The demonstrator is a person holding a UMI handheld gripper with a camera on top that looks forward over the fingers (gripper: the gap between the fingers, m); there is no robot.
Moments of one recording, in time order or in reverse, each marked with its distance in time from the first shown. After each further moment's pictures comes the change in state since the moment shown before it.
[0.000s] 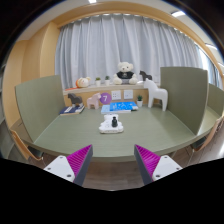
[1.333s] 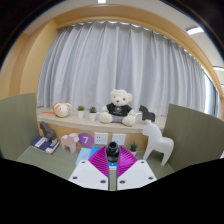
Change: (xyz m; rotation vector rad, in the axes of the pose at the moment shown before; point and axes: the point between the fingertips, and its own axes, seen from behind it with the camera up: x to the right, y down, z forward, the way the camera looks) arm 0.061 -0.272 0.253 0.212 0.112 -0.139
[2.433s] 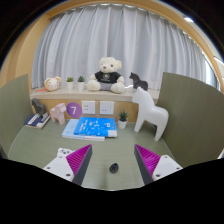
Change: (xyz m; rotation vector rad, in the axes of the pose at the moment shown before) arm 0.076 0.122 -0.003 -0.262 -0.003 0.019
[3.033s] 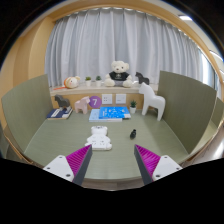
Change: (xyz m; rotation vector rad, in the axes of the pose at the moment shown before) arm -0.098 0.066 -0.199 -0.034 -0.039 0.058
